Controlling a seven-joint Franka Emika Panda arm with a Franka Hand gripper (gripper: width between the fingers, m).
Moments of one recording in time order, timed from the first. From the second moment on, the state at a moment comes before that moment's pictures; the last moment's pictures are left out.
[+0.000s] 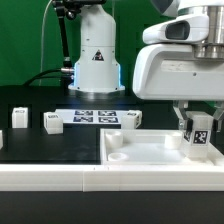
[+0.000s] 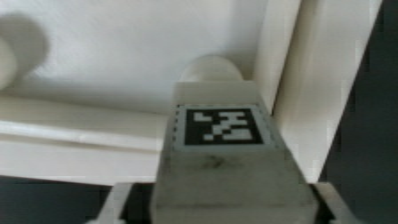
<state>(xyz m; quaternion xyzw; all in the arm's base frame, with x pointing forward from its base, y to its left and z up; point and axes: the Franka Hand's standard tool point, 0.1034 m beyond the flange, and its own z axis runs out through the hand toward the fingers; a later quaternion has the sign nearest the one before) 0.629 0.115 0.075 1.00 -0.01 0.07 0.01</state>
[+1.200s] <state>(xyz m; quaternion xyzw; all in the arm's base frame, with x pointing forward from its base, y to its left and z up) 0.622 0.116 0.071 0.82 -0.57 0.07 -0.03</state>
